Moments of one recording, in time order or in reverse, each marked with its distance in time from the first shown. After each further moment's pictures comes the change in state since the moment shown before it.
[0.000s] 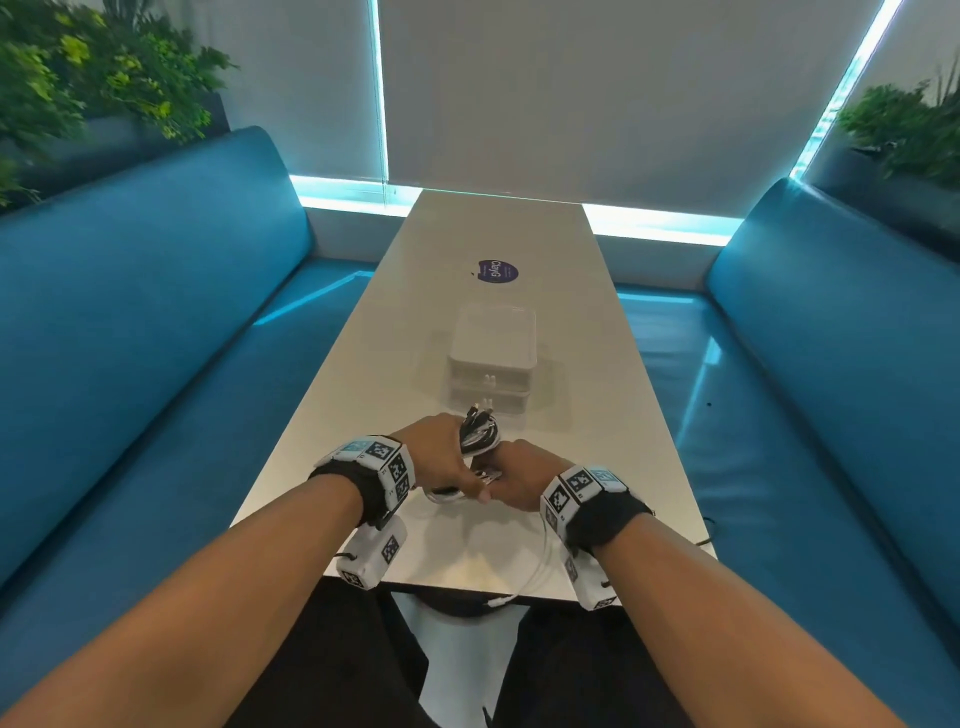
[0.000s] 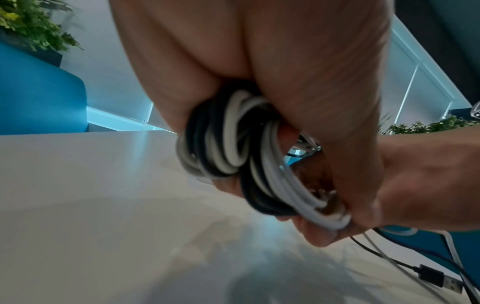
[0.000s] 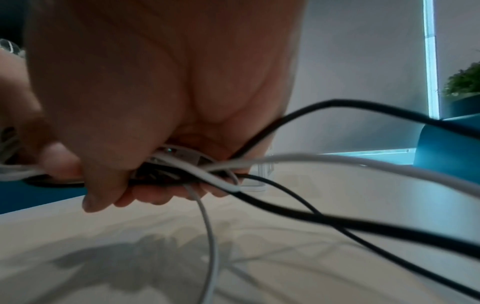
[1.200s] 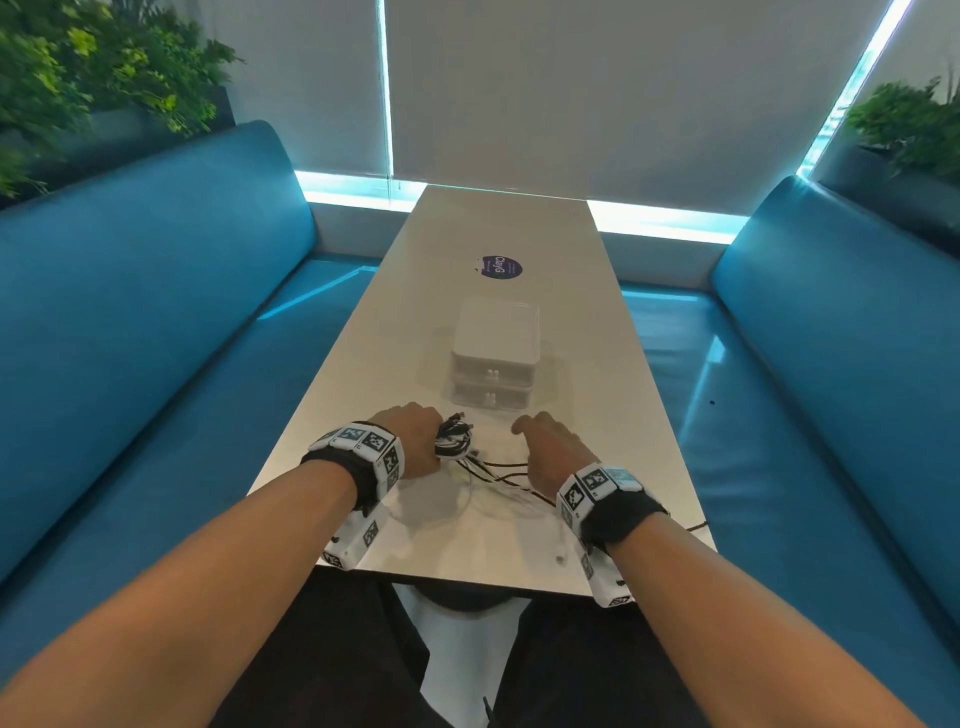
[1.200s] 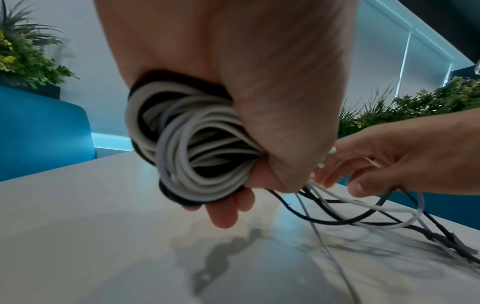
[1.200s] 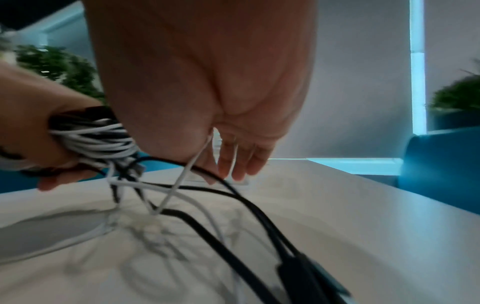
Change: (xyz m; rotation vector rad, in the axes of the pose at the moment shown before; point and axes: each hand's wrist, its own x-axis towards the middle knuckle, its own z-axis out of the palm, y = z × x) left_hand 0.000 -0.026 -0.008 0.448 0.071 -0.150; right_hand -0.005 0.024 0.001 -0.146 0.190 0.222
